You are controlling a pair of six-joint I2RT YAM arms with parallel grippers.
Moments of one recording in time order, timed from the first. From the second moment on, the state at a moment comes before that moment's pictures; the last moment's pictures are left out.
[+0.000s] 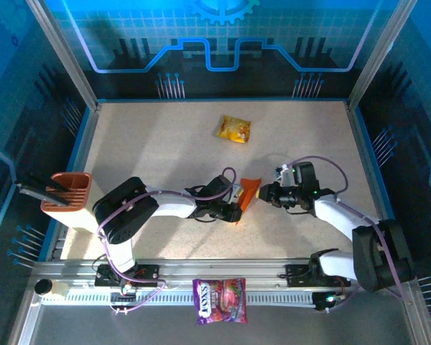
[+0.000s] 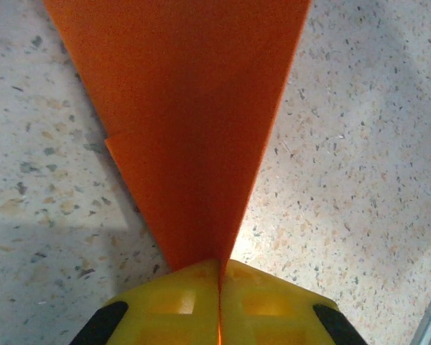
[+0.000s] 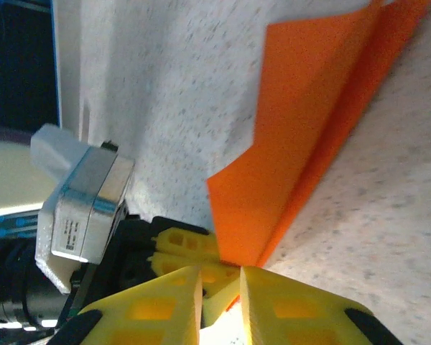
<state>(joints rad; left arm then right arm) -0.85 1.82 0.85 0.06 0.35 -0.59 0.25 1.27 0.52 -0.13 -0.70 0.62</state>
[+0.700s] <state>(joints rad) -0.83 1.83 0.83 0.10 0.42 -0.62 0.30 1.58 0.59 0.10 -0.74 0.70</state>
